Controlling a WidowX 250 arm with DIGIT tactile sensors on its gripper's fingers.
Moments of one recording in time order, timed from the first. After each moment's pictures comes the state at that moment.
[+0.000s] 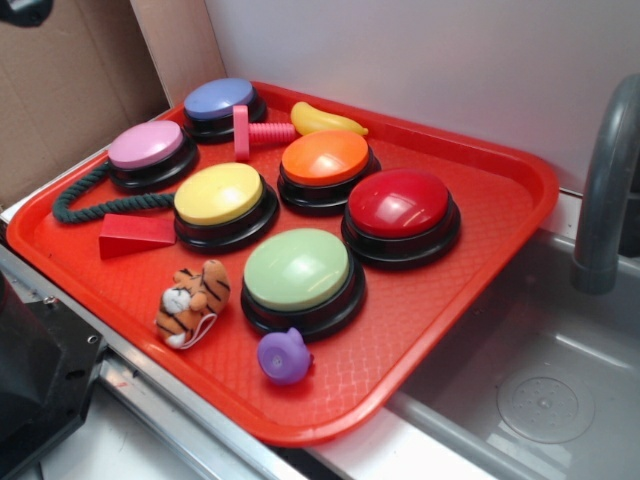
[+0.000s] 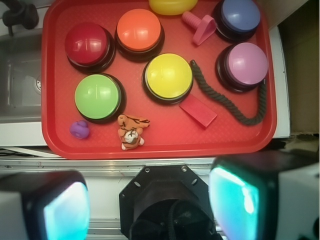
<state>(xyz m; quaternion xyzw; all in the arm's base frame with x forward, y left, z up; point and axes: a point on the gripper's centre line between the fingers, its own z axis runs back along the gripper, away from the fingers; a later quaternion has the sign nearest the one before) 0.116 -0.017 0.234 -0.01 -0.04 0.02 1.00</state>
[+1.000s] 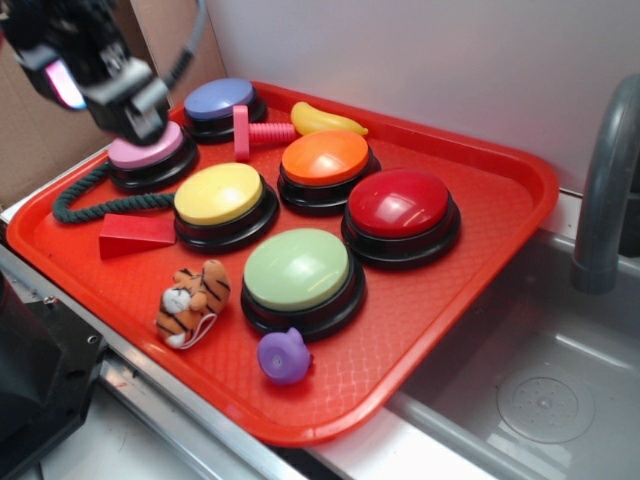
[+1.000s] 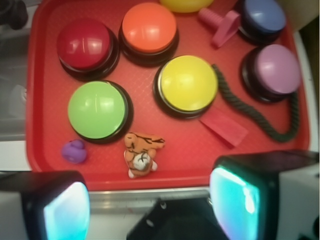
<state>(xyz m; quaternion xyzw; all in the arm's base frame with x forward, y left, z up) 0.143 -0.049 0.148 0.00 -0.06 0.01 1.00</state>
